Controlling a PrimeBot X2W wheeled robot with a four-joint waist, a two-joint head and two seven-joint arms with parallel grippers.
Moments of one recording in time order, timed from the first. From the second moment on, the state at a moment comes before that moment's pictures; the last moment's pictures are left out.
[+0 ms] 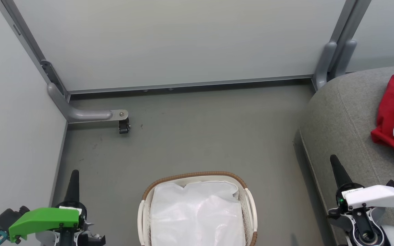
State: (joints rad) left arm -0.08 0.05 0.08 0.30 -1.30 -0.13 0.03; right arm -0.13 -0.04 -0.09 0.30 1.30 0.13 0.03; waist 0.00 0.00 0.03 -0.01
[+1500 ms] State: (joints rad) left arm -0.10 0.05 0.11 0.24 -1.61 -0.13 0.11; right arm -0.11 -0.05 -0.11 0.25 1.61 0.13 0.11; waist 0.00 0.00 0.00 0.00
